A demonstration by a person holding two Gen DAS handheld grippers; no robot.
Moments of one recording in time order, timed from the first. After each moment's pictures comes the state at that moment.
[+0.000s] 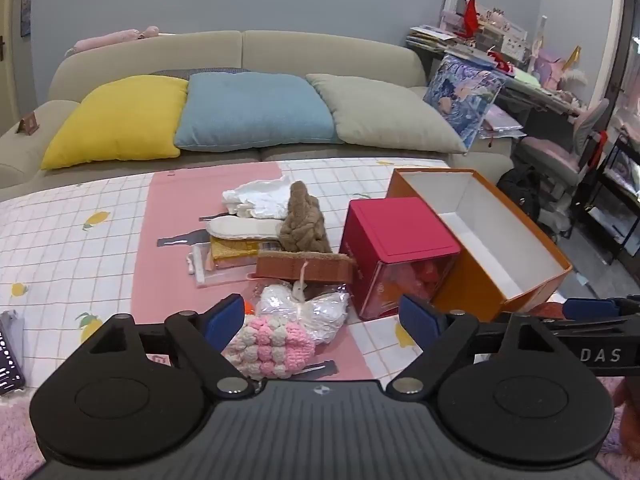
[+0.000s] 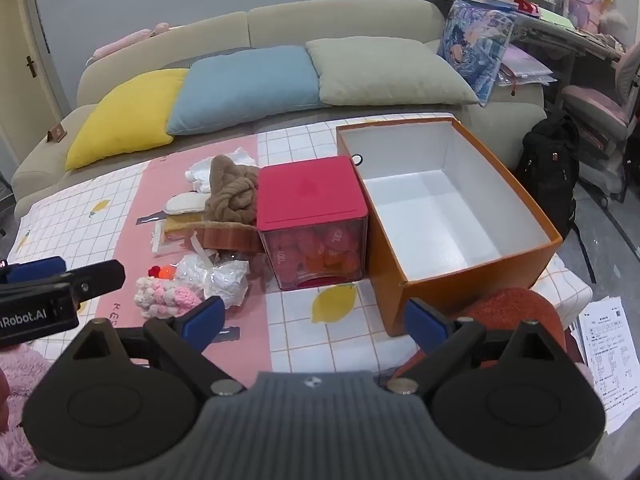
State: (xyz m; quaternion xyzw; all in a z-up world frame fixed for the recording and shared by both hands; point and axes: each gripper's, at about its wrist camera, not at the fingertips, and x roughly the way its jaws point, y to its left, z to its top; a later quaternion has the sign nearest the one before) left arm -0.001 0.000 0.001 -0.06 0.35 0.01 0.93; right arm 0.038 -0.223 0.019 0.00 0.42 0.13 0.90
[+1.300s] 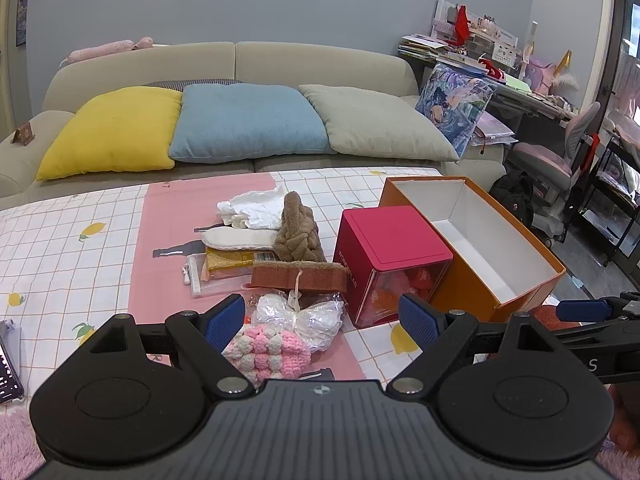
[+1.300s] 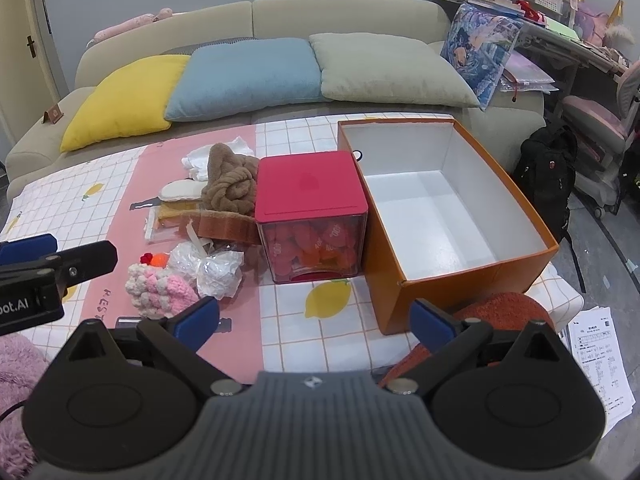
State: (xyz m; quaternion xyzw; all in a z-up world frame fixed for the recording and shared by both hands) left arm -0.004 0.002 0.003 -0.06 0.33 0.00 0.94; right arm 0.039 -0.214 0.017 -0.02 0.42 0.13 0.90
